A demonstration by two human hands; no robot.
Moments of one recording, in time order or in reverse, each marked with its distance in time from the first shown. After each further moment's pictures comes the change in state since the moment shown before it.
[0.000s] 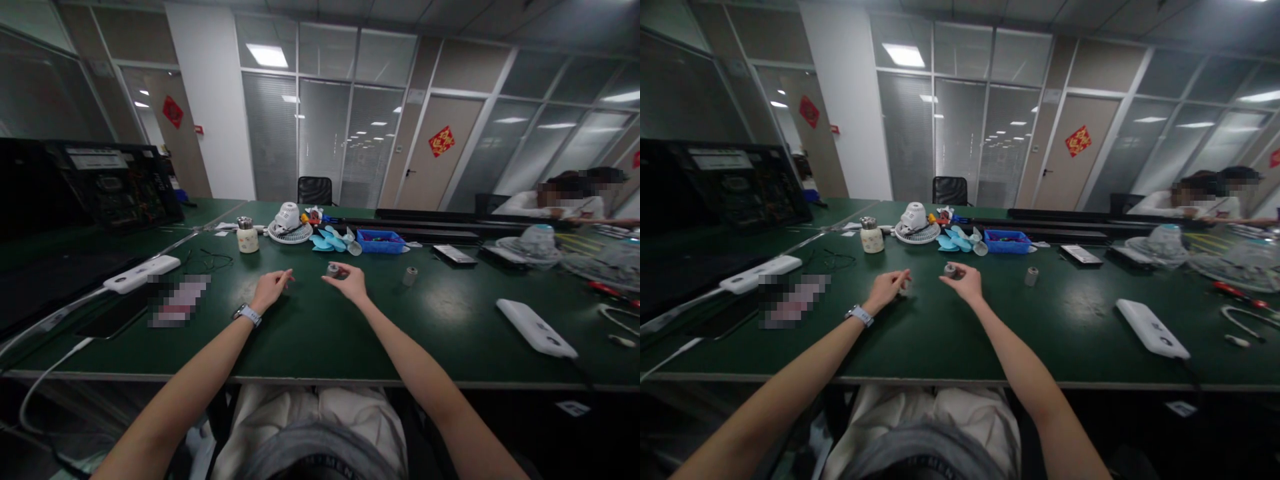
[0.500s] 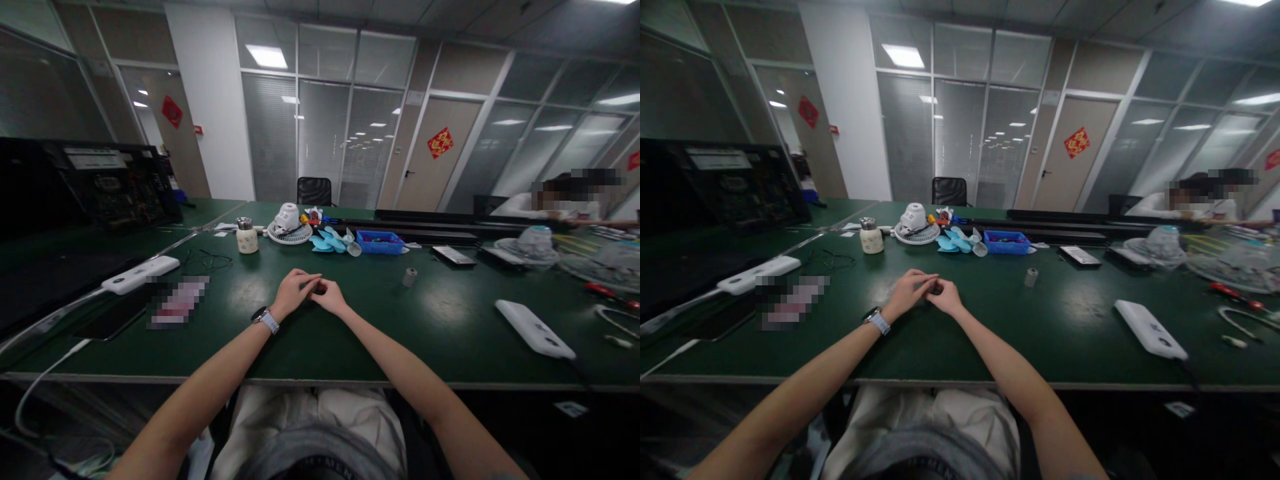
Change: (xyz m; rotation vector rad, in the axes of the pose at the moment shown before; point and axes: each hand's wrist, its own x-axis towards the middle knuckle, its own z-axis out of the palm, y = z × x) left_hand -0.009 0.039 0.028 -0.057 0.028 0.396; right_hand -0.021 0.009 0.059 0.215 -0.262 0.050
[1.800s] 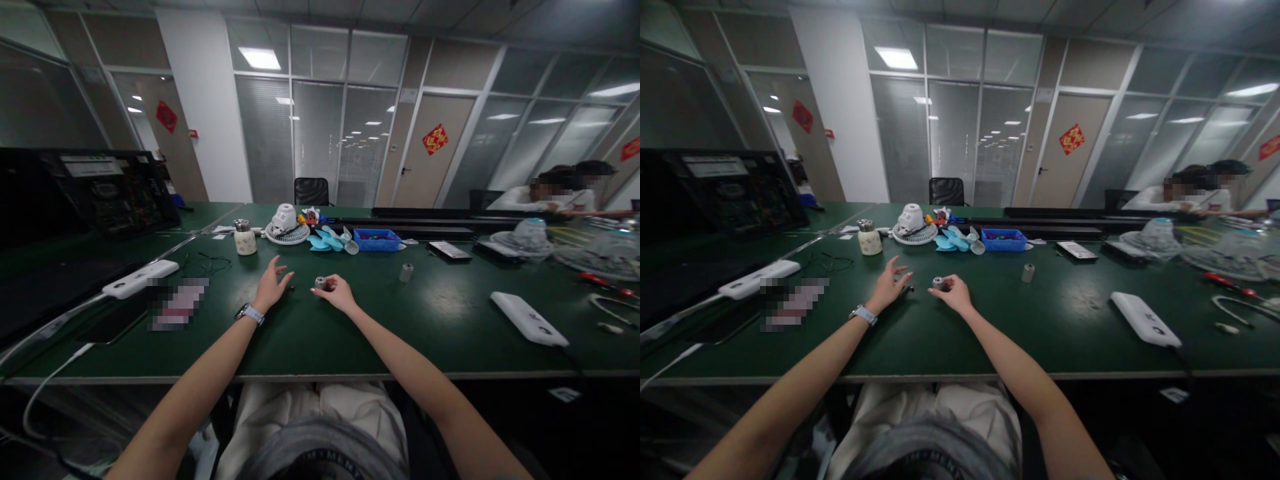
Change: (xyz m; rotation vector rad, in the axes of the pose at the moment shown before) left_hand -0.005 -0.051 -0.016 0.019 0.135 -0.276; right_hand -0.014 0.001 -0.026 -0.082 0.175 0.132
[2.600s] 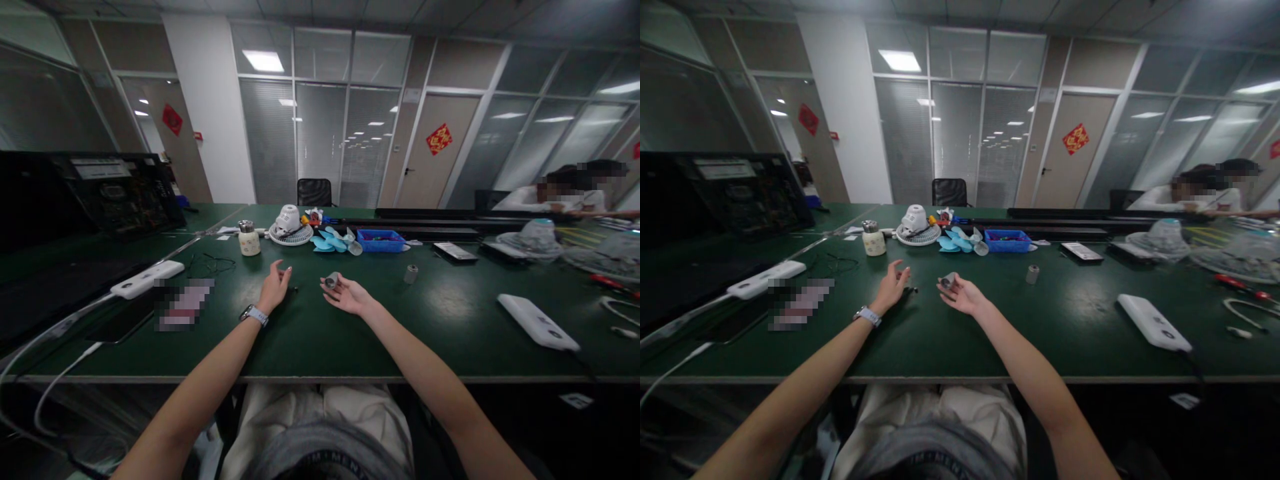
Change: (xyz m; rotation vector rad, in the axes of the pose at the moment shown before) left_hand 0.001 -0.003 0.002 -0.063 -0.016 -0.117; right_hand -0.007 -0.041 -0.028 0.966 -0.273 0.695
